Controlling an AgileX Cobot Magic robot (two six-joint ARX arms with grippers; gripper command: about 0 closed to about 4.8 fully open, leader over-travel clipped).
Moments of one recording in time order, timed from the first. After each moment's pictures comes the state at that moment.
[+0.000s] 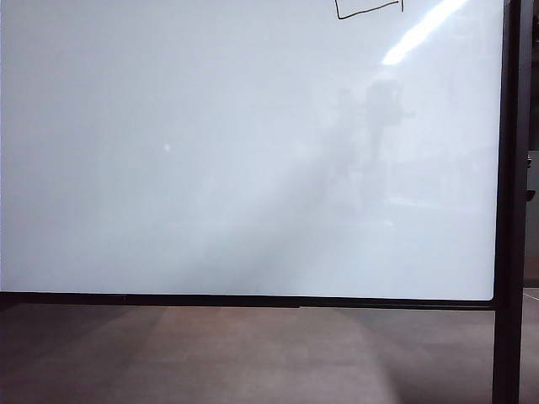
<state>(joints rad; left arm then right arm) -0.05 0.00 0.07 -0.35 -0.04 -0.13 0.27 0.00 0.77 -0.82 0.26 0.05</state>
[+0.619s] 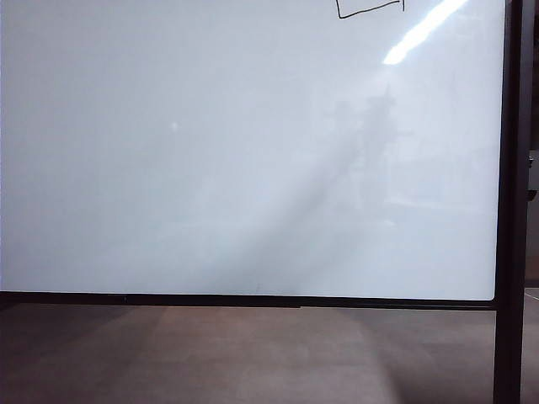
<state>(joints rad) -0.05 0.00 0.07 0.02 -0.11 0.18 0.27 0.00 0.24 -0.02 0.12 0.05</state>
